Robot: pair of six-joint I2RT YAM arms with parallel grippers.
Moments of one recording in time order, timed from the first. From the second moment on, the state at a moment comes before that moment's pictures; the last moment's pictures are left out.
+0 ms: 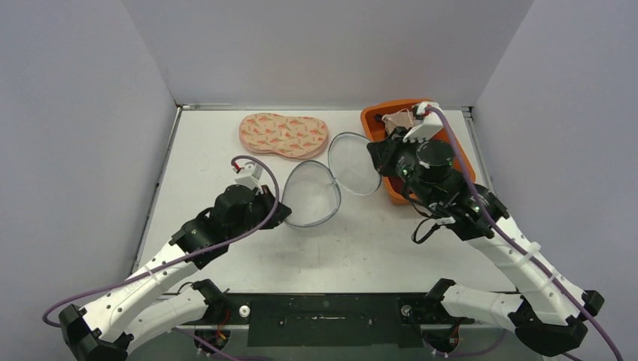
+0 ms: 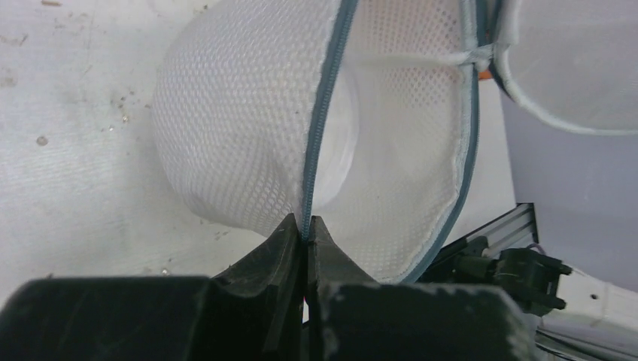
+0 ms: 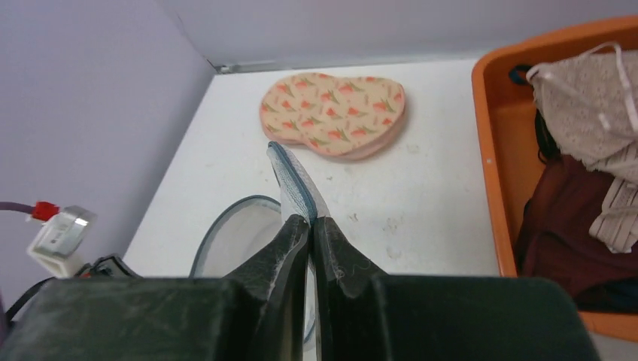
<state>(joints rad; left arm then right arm) -0.77 0.83 0.75 -0.45 -0.12 -0.80 0.77 1.04 1.28 -0.51 0.36 0.50</state>
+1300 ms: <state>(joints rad) -0.71 1.18 0.72 -0.23 -0.02 -0.78 1.01 1.06 1.28 -0.76 0.66 0.58</state>
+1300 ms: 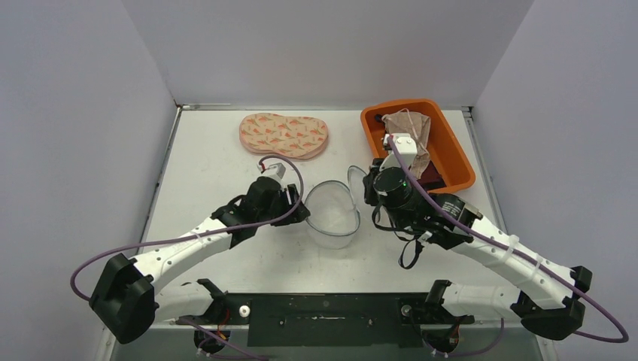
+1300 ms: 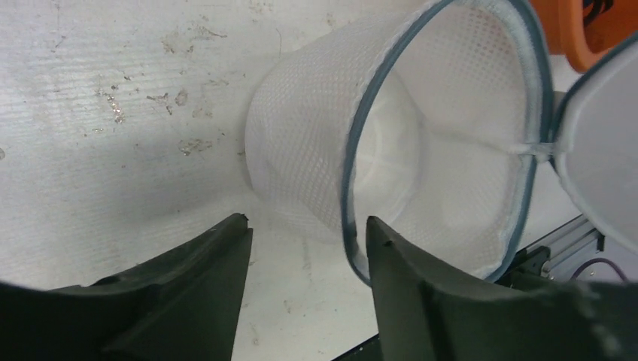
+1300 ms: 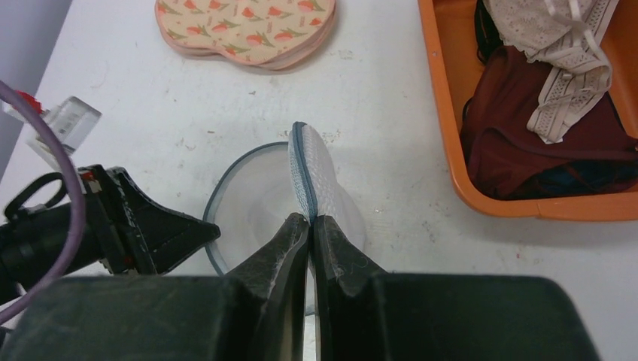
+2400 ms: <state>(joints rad) -0.83 0.88 0.51 0.30 -0.05 -0.99 1.02 1.25 1.16 -0.50 0.55 0.76</state>
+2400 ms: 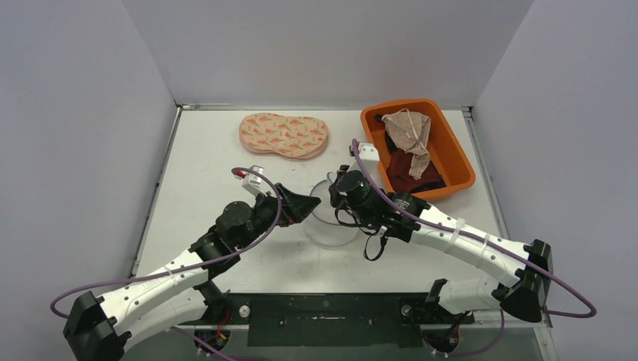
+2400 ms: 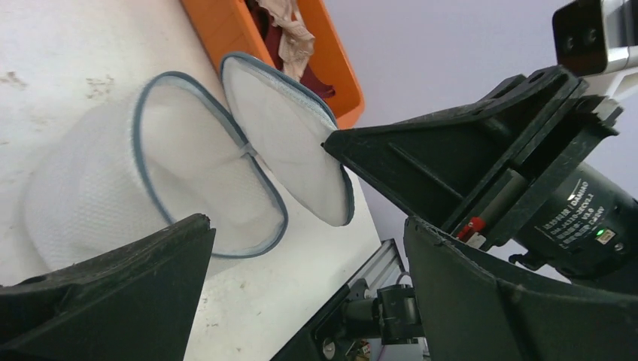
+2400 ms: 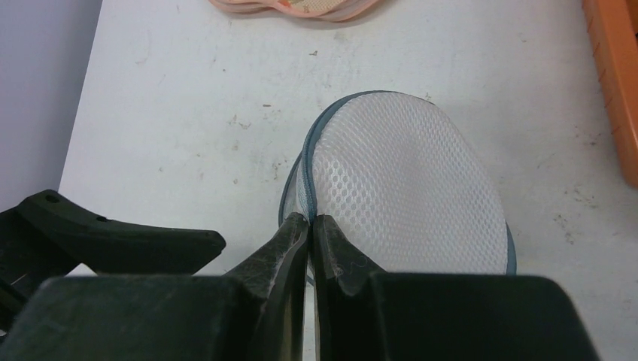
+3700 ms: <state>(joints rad) -0.83 0.53 0.27 -0.17 -0.31 -1.07 1.17 1.56 1.12 -0.38 0.50 0.75</state>
